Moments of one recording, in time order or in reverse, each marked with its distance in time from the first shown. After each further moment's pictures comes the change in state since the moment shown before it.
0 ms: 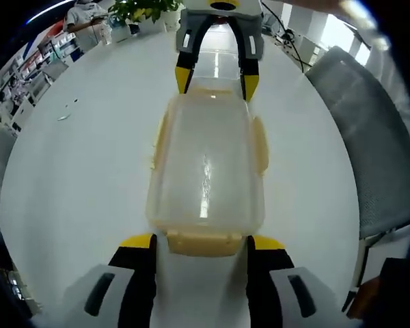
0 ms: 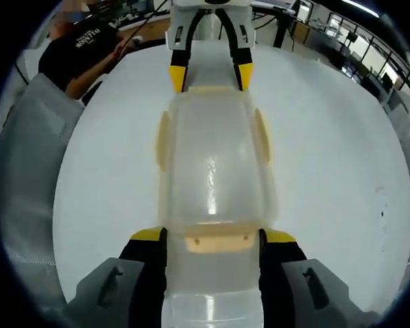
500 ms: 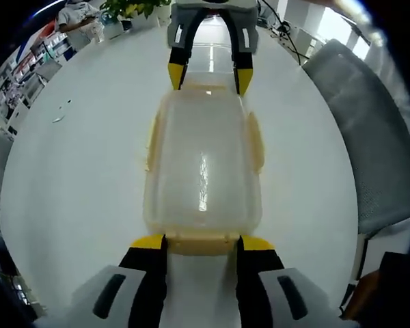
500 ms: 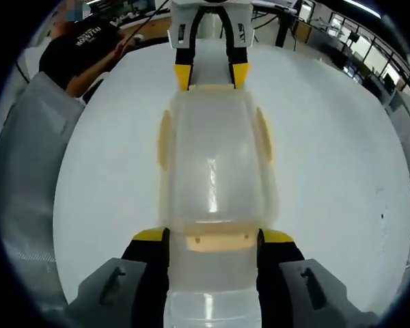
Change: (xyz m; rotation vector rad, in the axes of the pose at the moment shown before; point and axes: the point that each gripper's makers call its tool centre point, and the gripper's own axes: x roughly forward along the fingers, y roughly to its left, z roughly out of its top) left arm 0.000 -0.004 0.000 0.036 0.041 -0.017; right arm -0.002 0.000 -0.002 -0.027 0.026 0.015
